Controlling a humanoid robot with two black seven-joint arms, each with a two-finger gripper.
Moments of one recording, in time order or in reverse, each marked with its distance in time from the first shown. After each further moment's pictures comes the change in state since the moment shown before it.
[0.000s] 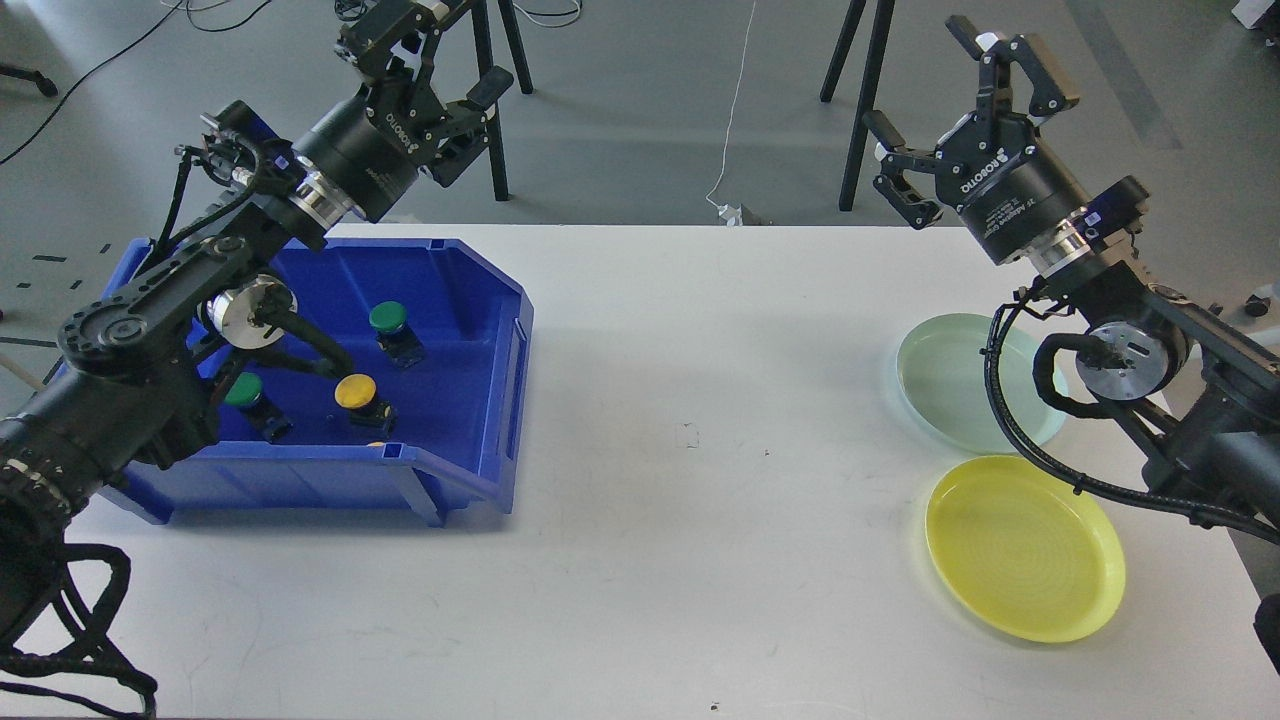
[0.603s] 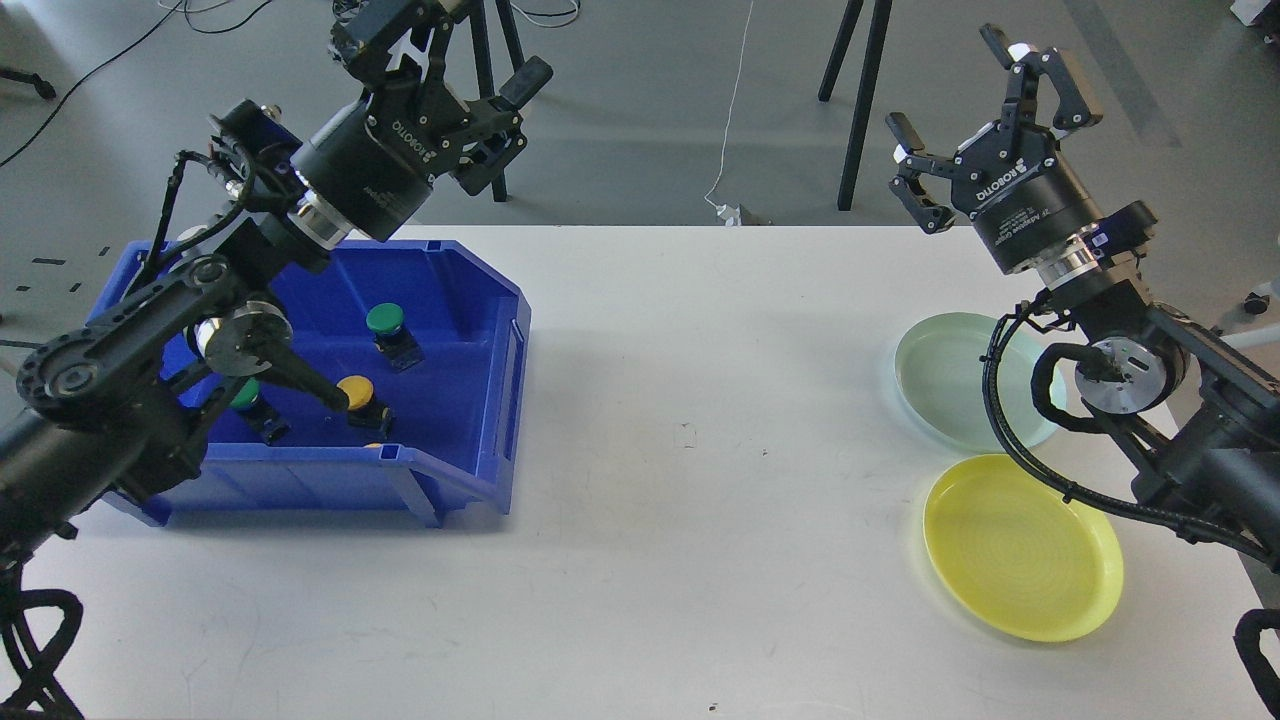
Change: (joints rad) left arm 0.106 0.181 -0.026 -0.504 0.093 -0.001 0.000; right arm -0.024 0.031 0.034 -0.015 0.000 0.000 0.000
